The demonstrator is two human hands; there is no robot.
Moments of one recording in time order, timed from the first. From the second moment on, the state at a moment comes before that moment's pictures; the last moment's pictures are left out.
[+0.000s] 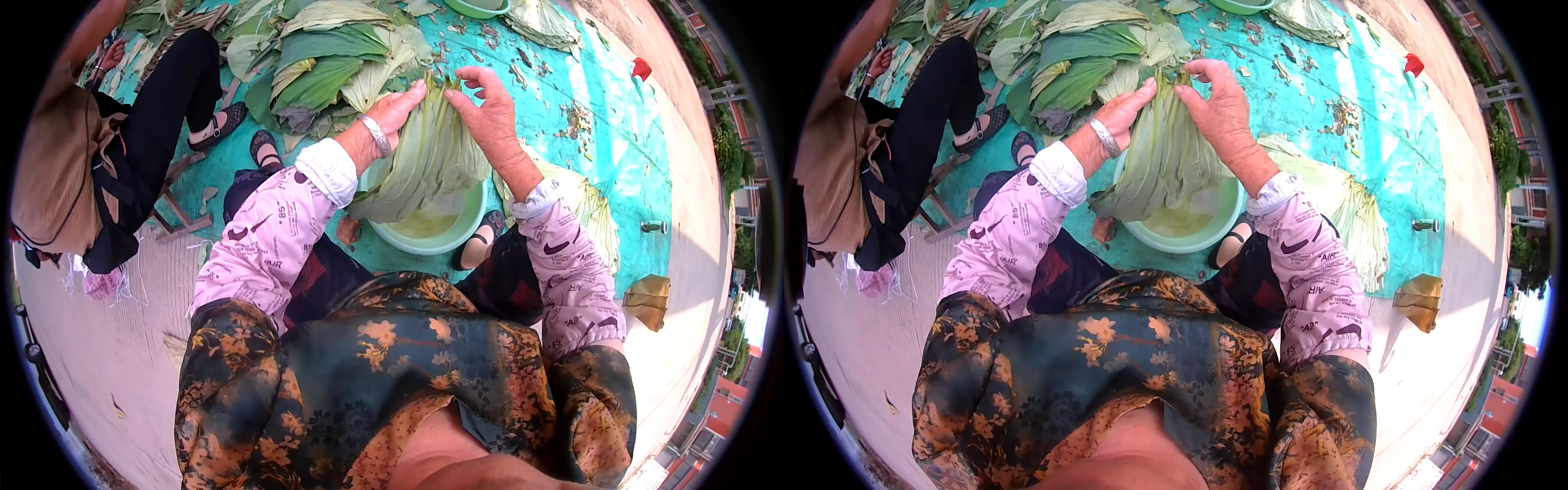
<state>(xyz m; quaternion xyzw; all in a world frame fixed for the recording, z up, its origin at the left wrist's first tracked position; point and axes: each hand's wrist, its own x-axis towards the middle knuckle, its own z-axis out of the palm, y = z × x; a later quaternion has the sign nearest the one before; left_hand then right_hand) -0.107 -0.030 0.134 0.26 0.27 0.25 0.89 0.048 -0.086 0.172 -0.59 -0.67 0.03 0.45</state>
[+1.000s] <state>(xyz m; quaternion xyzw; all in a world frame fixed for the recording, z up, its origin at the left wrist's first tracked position) -0.105 -0.030 0.114 0.30 0.27 0.25 0.88 0.032 -0.092 0.154 -0.63 -0.59 0.32 0.39</state>
